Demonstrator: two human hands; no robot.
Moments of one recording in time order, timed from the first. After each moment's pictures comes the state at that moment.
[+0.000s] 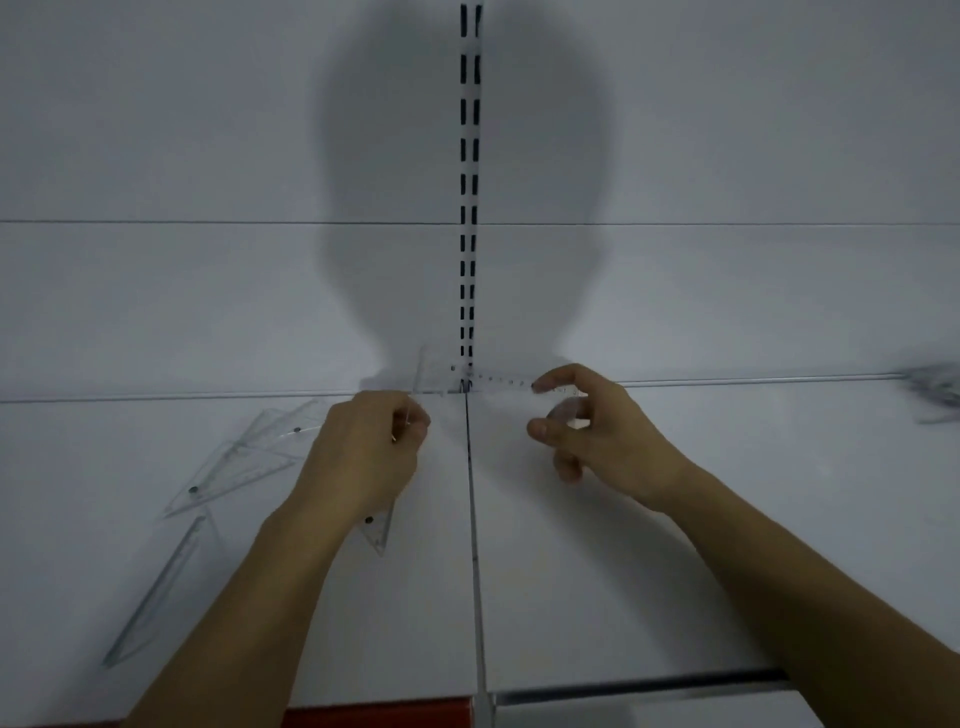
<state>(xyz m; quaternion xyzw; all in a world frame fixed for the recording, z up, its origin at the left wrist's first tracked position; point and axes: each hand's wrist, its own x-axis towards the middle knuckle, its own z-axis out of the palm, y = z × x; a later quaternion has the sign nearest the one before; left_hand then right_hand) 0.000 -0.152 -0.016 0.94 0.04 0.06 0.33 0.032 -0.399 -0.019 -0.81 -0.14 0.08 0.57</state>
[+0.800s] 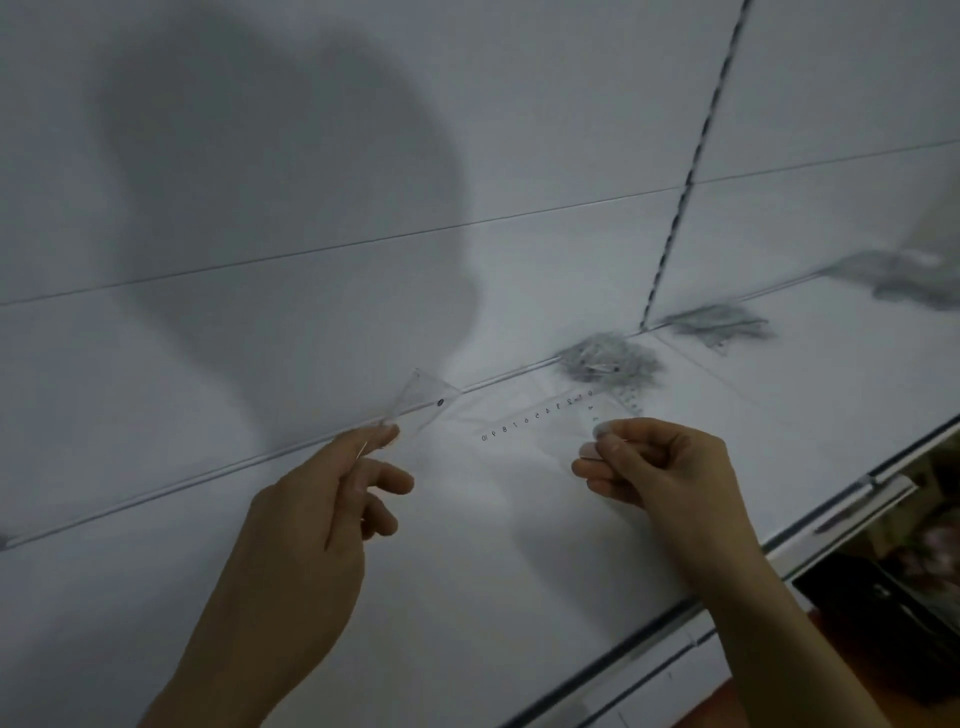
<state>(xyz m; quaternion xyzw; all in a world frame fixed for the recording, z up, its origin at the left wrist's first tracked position) 0.001 -0.448 -0.001 0.86 -0.20 0.07 0.47 -0.040 -0.716 -0.023 -0.68 0.18 -0.18 0.69</state>
